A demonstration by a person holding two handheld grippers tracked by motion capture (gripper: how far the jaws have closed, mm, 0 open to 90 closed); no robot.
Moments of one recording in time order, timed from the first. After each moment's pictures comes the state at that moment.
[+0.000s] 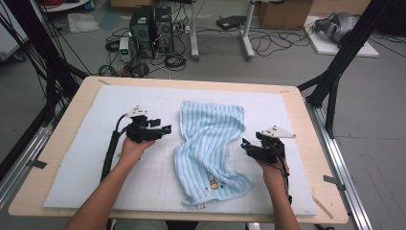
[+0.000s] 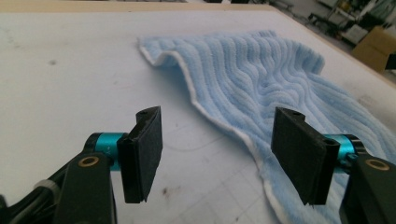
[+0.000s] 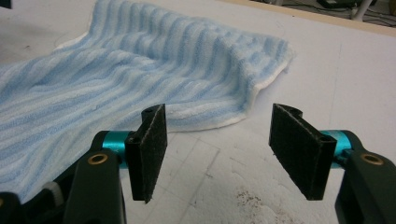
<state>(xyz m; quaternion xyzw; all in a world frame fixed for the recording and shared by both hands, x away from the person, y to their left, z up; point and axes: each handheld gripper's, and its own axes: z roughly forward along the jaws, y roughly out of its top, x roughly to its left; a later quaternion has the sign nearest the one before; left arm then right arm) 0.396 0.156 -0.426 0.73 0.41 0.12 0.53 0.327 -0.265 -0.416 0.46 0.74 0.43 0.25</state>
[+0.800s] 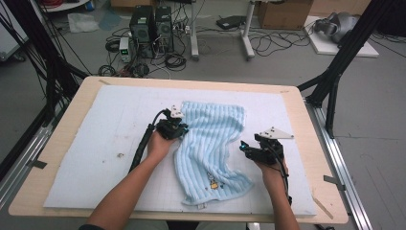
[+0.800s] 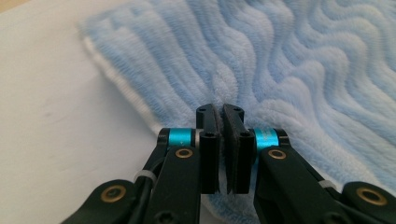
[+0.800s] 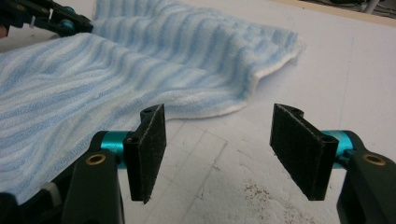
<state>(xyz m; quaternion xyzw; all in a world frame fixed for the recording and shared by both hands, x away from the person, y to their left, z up) 0.429 0.085 -0.443 0.82 0.37 0.19 0.38 0.326 -0.263 -0.421 0.45 0.75 0.42 0.24</state>
